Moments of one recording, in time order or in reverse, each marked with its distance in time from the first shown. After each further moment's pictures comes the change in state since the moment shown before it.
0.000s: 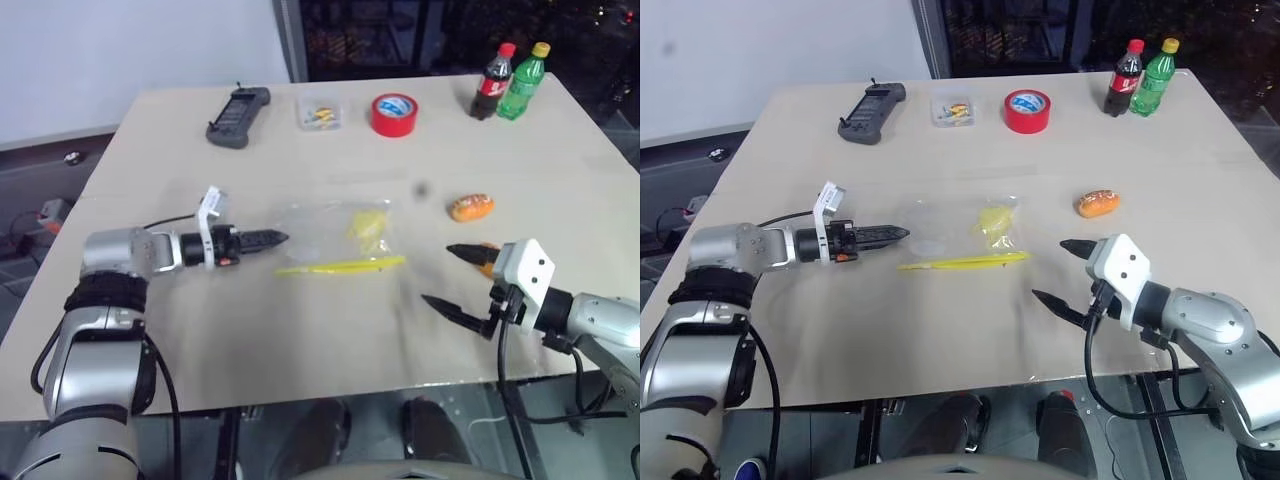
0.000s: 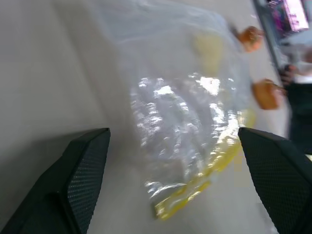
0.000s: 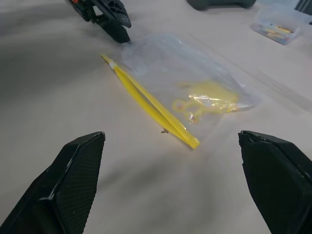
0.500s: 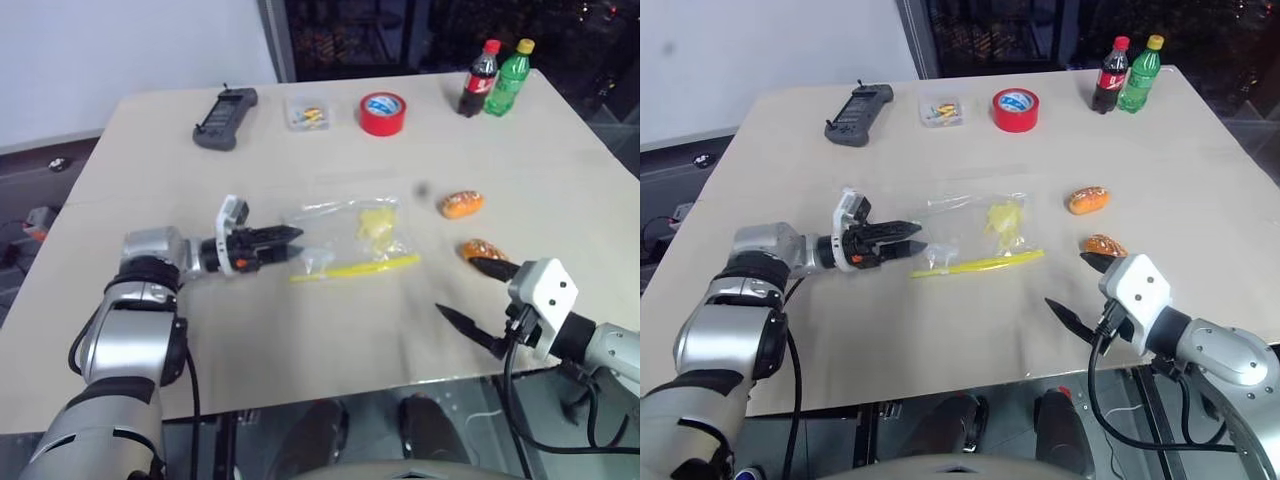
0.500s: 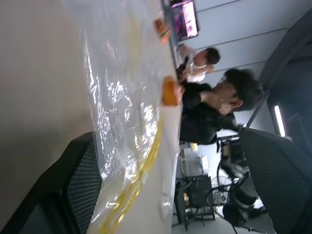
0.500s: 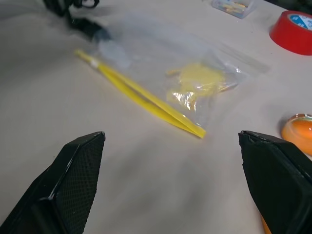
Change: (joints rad) left arm -0.055 -0.119 -0.003 0.181 0.077 0.109 -0.259; right arm 0.154 0.012 -0.093 -0.154 0.012 0.063 -0.127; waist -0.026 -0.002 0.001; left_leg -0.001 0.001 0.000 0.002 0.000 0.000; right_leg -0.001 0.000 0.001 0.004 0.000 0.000
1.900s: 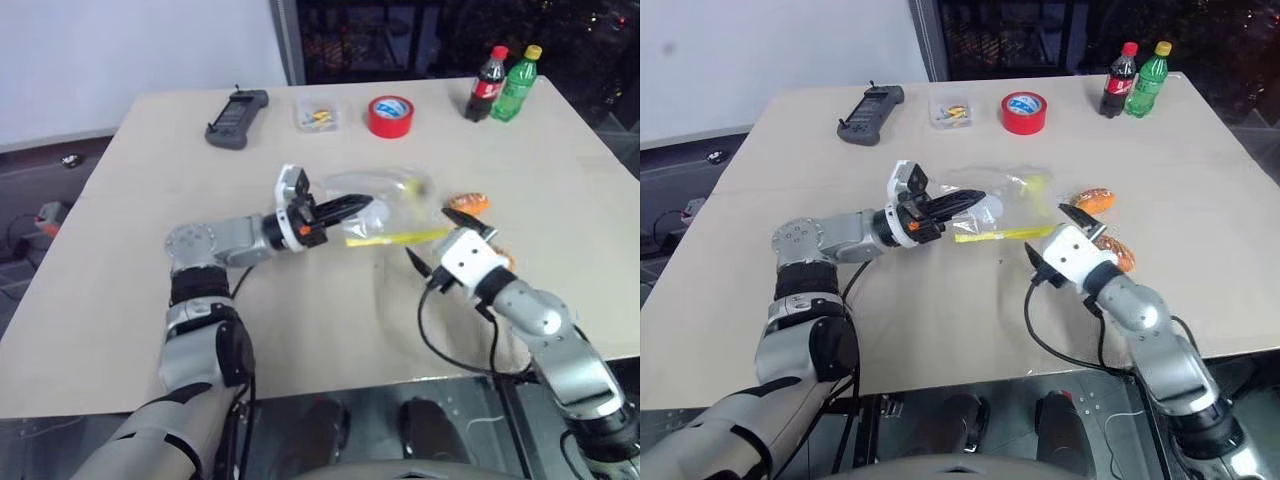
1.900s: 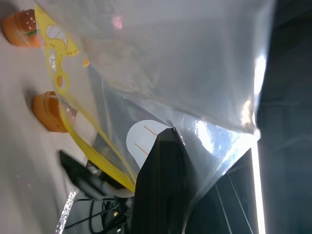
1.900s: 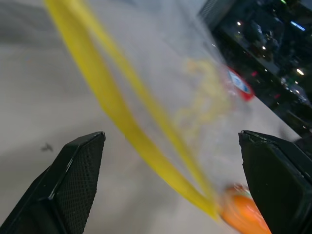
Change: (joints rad) left arm 0.036 -0.333 0.564 -0.377 -0.951 0.468 1.233; right arm -0.382 0.214 0.452 0.449 -0.600 -0.302 -0.251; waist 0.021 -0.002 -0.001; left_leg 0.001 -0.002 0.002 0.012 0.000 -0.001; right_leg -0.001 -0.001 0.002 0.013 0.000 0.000
